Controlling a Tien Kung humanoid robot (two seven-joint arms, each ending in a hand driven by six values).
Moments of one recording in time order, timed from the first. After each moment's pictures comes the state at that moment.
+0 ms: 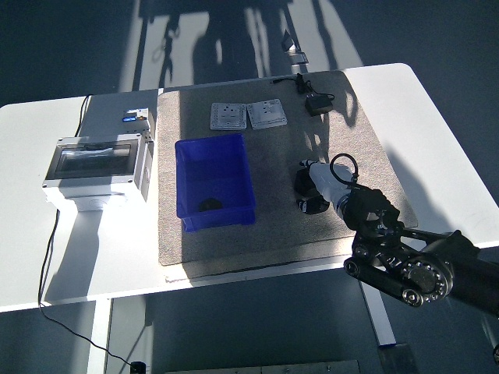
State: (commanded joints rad) left arm -0.04 0.06 -1.31 -0.18 1.44 -0.04 0.21; right arm 0.71 -0.14 0.39 1.04 -1.84 -0.17 -0.56
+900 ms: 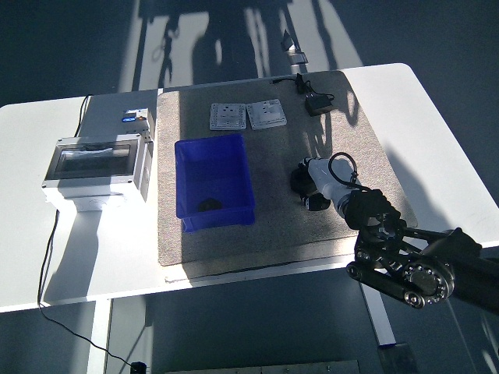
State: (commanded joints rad) left arm -0.04 0.07 -1.28 -0.18 1.43 -0.03 0.20; right arm 0.73 -0.16 0.36 1.04 -1.87 -0.27 -0.50
